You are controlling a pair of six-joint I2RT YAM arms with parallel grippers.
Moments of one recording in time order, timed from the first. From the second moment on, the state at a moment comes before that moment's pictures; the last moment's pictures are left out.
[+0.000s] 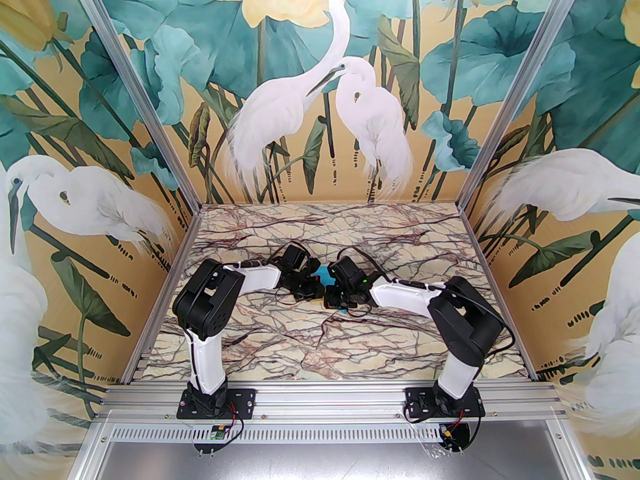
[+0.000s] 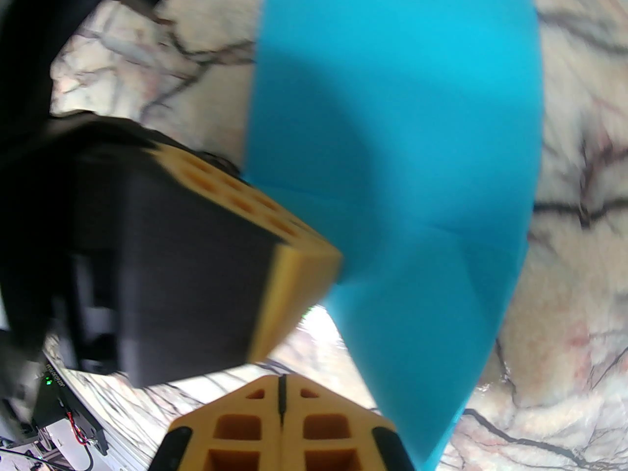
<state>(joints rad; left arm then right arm) -0.51 1.96 1.08 -0.25 0.65 -0.54 0.75 1.77 0.99 -0.27 -0.25 0.72</state>
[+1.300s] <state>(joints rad) -0.51 1.96 1.08 -0.25 0.65 -0.52 0.71 1.80 0.97 -0.26 -0.25 0.74</state>
